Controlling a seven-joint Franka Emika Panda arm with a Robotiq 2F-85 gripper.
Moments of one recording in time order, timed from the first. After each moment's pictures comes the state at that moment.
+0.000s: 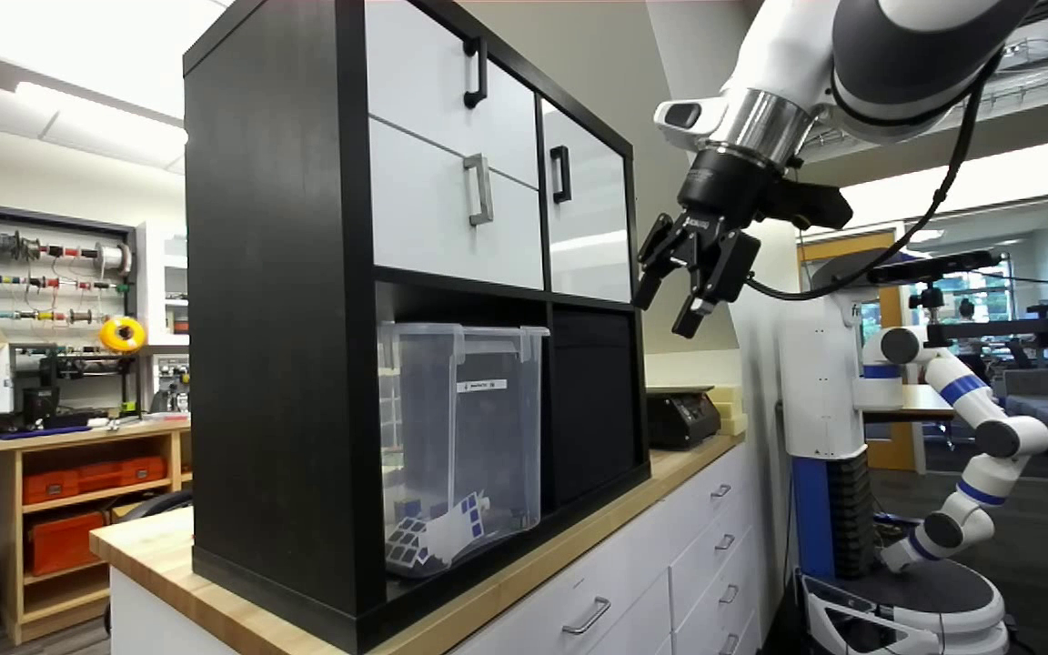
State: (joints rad) arm 0.13 -0.42 -0.07 -2.38 -0.06 2.53 -0.82
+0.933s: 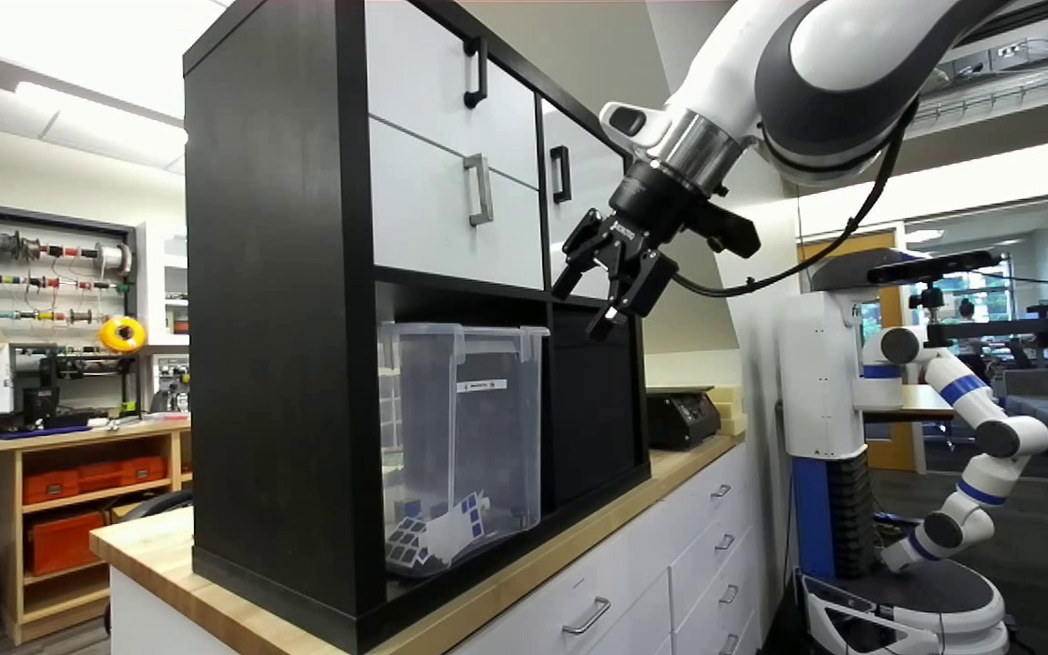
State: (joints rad) arm 0.18 -0.23 -0.07 -2.28 -0.04 2.80 -1.00
